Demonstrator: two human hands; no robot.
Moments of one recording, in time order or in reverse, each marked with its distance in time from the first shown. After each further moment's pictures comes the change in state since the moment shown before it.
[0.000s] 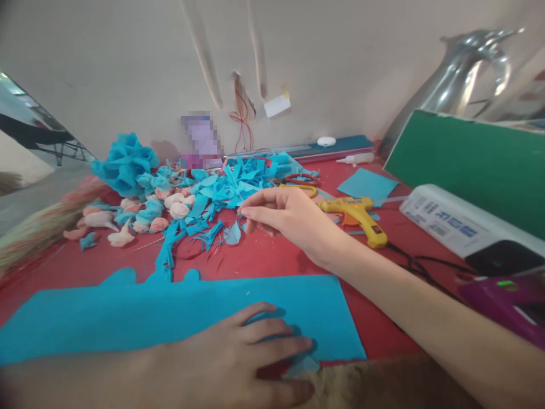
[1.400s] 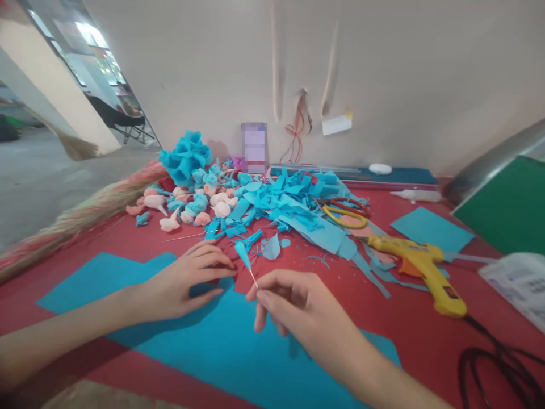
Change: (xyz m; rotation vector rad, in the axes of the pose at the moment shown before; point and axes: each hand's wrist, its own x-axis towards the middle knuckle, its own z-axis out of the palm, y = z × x) left_hand -0.120 -0.059 -0.034 0.095 0.246 -0.593; right_hand -0.016 0.025 0.059 0.049 -0.293 0.157
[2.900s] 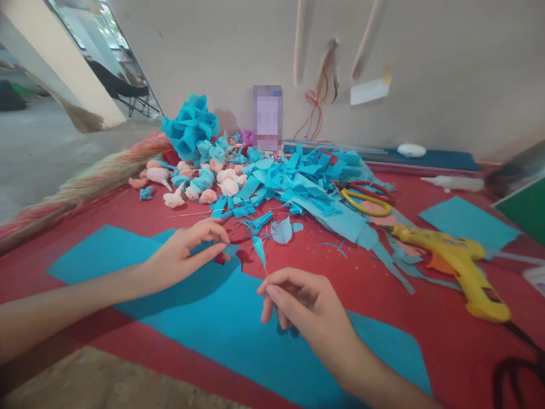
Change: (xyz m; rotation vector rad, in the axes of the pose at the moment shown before) left_hand 0.002 0.003 0.002 -0.380 0.209 -0.390; right_hand 0.007 0.038 0.014 0.091 0.097 -0.016
